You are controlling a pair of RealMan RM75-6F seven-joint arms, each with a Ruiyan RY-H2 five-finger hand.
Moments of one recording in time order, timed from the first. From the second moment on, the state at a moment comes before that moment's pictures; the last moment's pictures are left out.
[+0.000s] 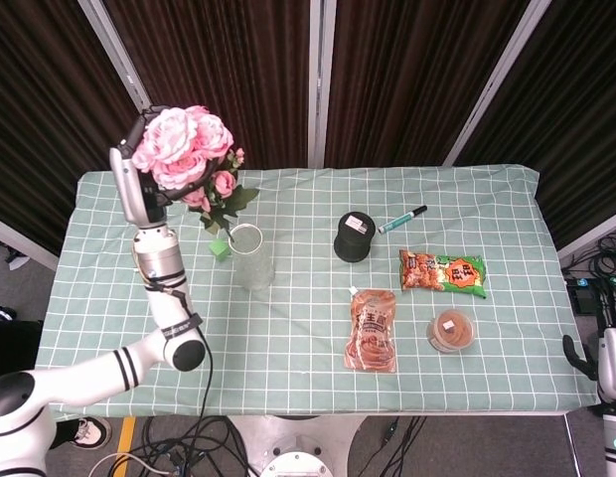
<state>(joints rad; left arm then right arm) -0.91 -1.72 -0.71 -1.40 1.20 1.60 -0.46 0.02 -1.16 0.14 -1.52 -1.38 1.52 0.03</state>
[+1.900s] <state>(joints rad) -0.92 -1.99 -0.51 -0.85 1.35 1.62 -0.81 0.02 -1.18 0.14 -1.46 -1.35 1.48 0.07</state>
